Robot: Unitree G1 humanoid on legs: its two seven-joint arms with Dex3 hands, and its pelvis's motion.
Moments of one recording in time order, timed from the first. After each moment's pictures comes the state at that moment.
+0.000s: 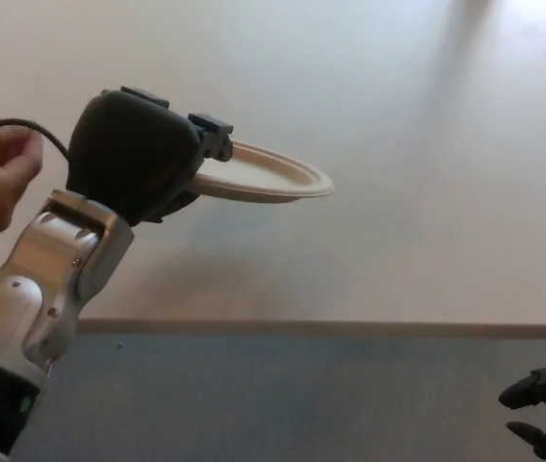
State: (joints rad) left_arm -0.61 0.46 -0.30 0.33 1.11 -0.18 0.17; right_arm -0.42 -0.48 0.22 1.17 -0.32 -0.25 0.14
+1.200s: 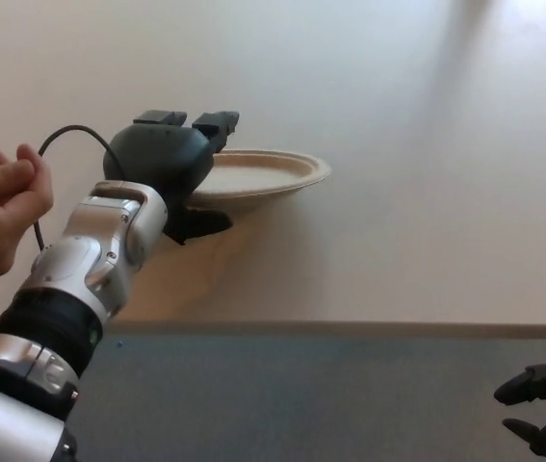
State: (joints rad) left_arm -0.86 0.32 -0.35 0.88 0.91 -0.09 0.06; right_arm -0.42 -0.48 0.23 1.15 -0.32 -0.25 0.14
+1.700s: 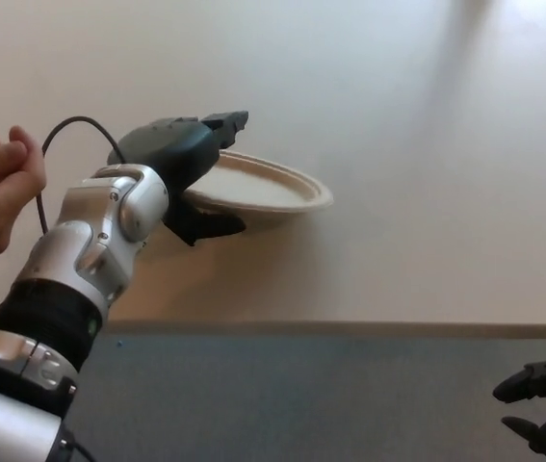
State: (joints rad) left_arm -0.86 0.32 -0.30 0.79 0.75 -0.05 -0.21; right_arm -0.42 -0.48 0.23 1.15 -0.32 -0.25 0.14
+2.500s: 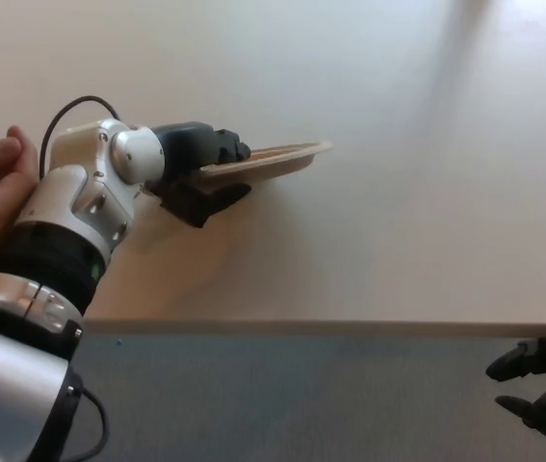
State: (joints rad) left_arm -1.03 0.32 -0.30 0.92 0.65 0.07 -0.64; right_arm -0.48 -0.48 0.23 1.15 -0.32 -0.25 0.16
